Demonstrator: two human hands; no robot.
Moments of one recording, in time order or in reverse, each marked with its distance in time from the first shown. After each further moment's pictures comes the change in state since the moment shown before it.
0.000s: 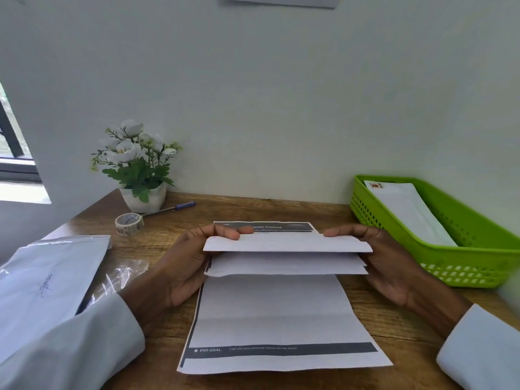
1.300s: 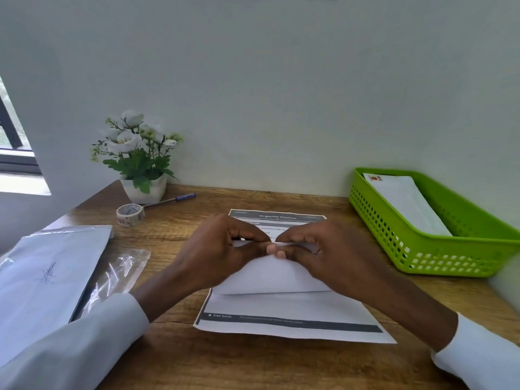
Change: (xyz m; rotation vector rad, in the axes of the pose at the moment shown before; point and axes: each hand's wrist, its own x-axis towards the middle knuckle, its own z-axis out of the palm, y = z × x) left_hand -0.008 0.002 0.017 1.044 -0.102 0.573; right_hand -0.026 -0.018 0.061 -1.188 -0.140 -0.556
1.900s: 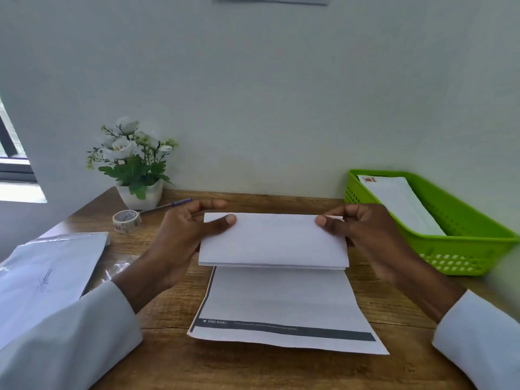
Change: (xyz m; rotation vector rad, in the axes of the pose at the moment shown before) left_hand 0.003 -0.021 -0.017 -0.783 0.286 -0.443; right_hand -0.001 0.050 -0.014 0.863 0.304 0.540
